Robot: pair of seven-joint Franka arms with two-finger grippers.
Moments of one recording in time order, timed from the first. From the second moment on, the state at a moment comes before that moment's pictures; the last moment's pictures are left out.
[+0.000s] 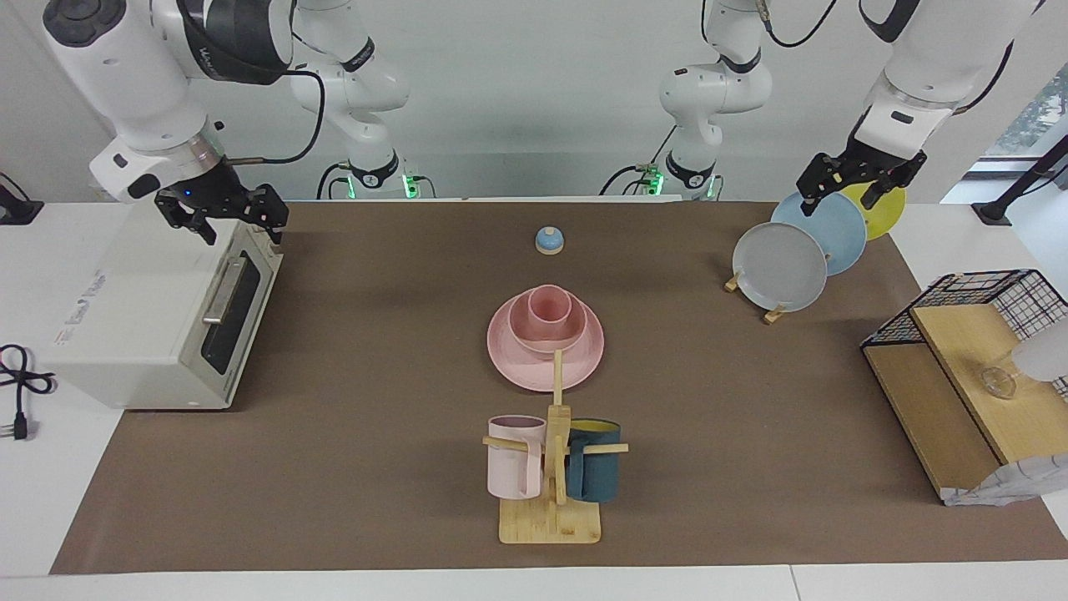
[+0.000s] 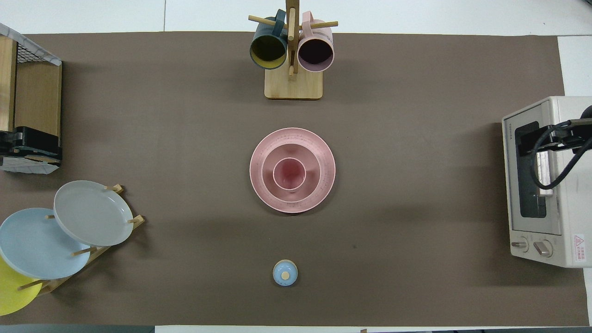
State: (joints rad) left arm 0.02 -0.04 -0.11 -1.58 0.02 1.49 -0.10; right arm 0.02 0.01 -0.08 -1.63 -0.04 1.55 -0.07
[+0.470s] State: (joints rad) left arm 0.02 -0.02 -0.10 -1.58 0.01 1.52 -0.09; right arm 0.02 0.01 -0.08 -1.63 -0.04 1.55 -0.07
